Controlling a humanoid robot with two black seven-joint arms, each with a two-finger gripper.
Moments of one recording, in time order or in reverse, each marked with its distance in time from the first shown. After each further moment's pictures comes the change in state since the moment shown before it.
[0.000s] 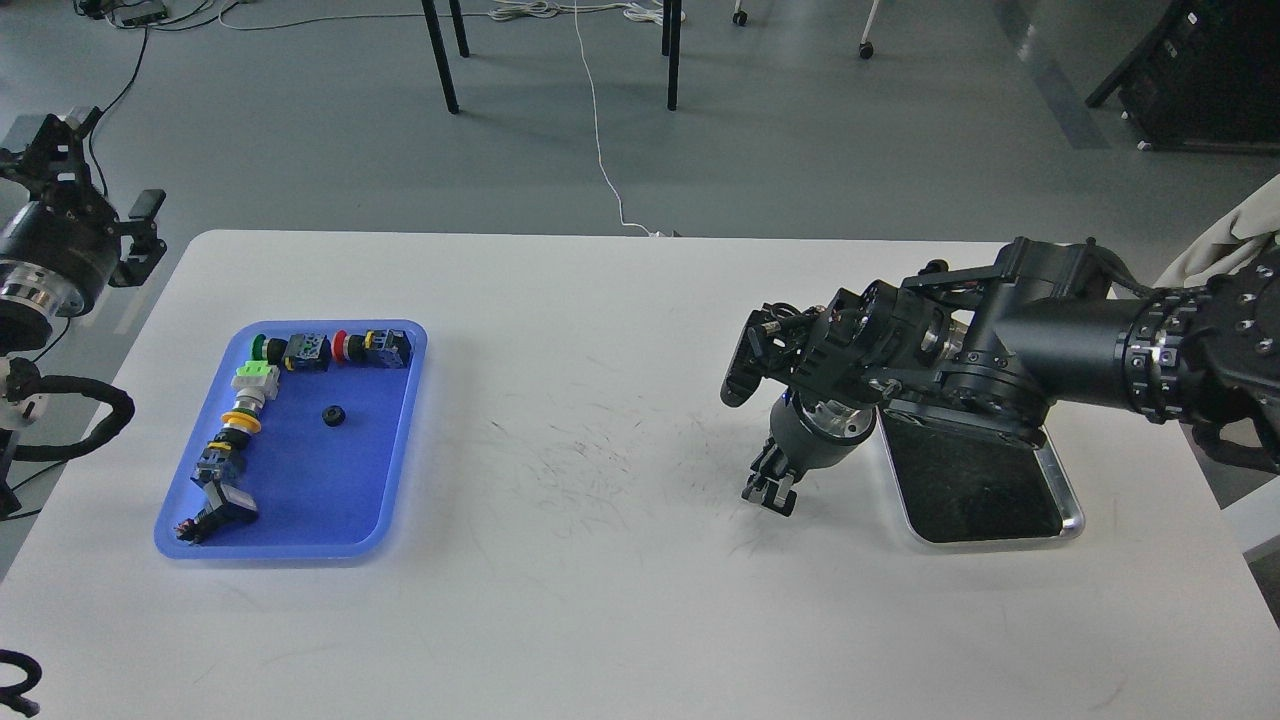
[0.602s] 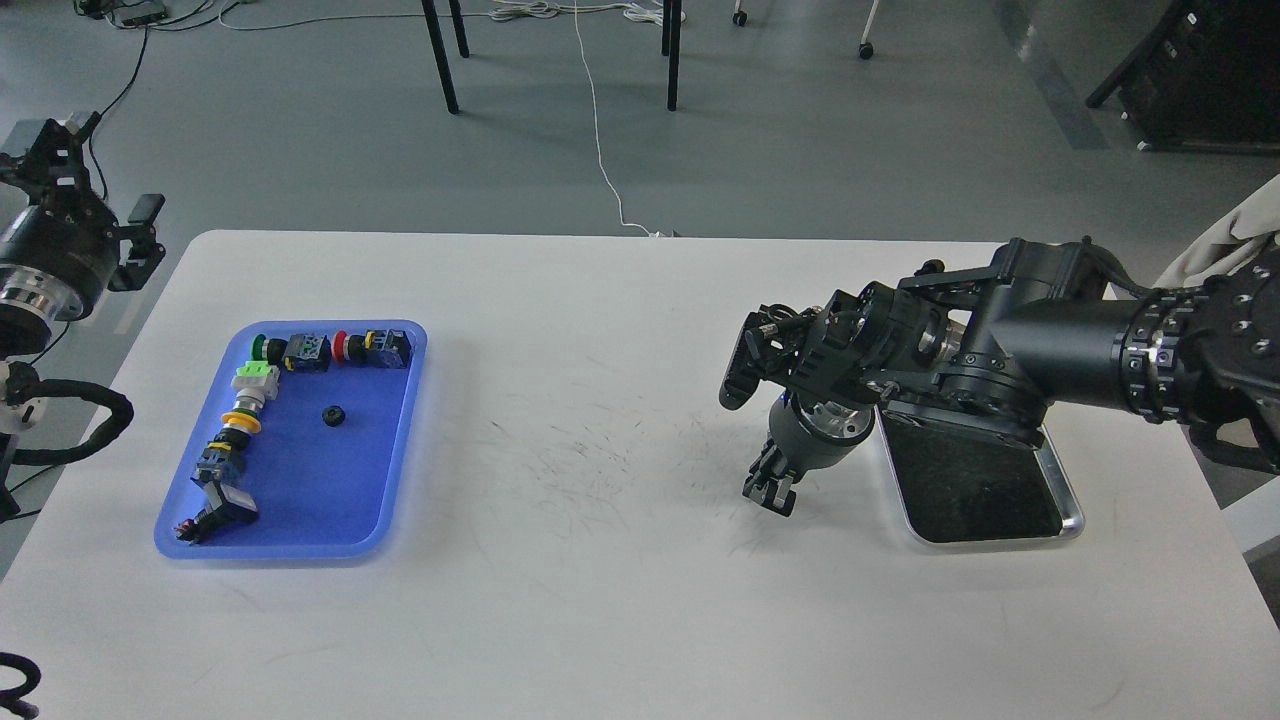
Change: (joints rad) left arm 0.011 0.001 0.000 0.000 0.000 0.000 0.000; right arm 0.004 0.009 0.000 0.000 -0.015 0.000 0.000
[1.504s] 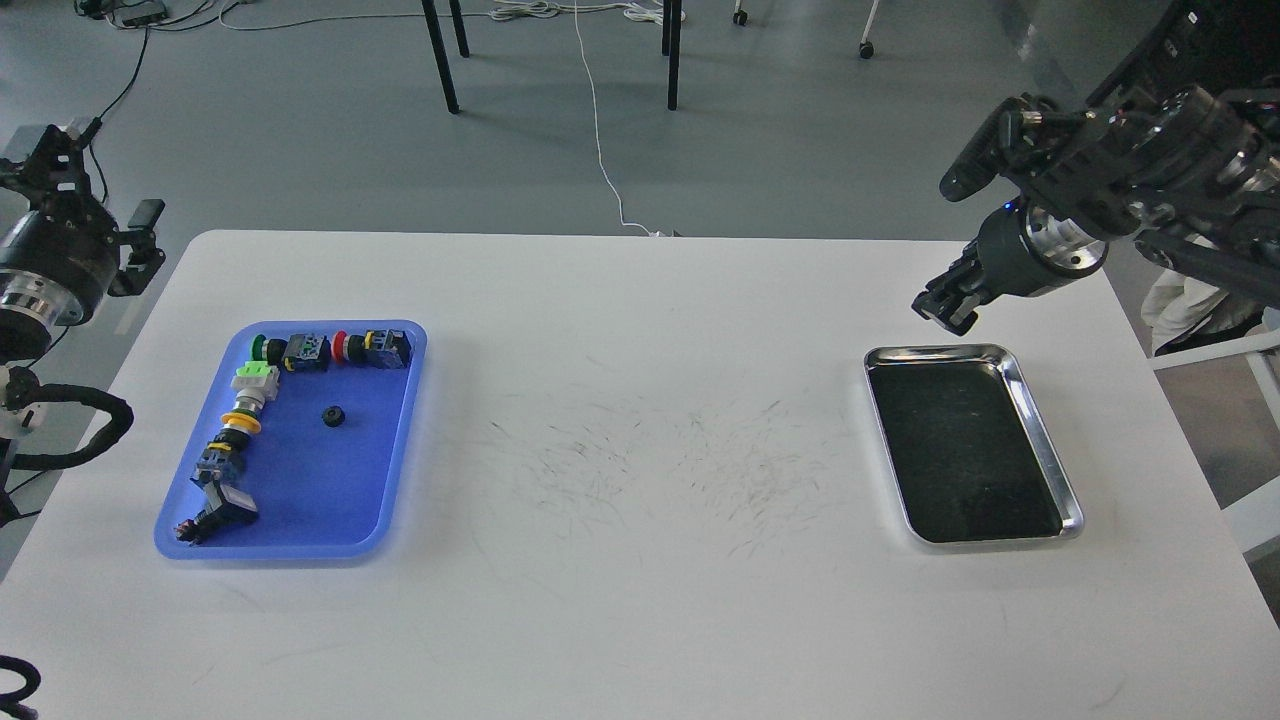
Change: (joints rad) left arm 0.003 0.000 0.000 0.000 0.000 0.000 0.000; right arm 0.209 -0.478 0.020 0.052 0.026 0.000 0.000
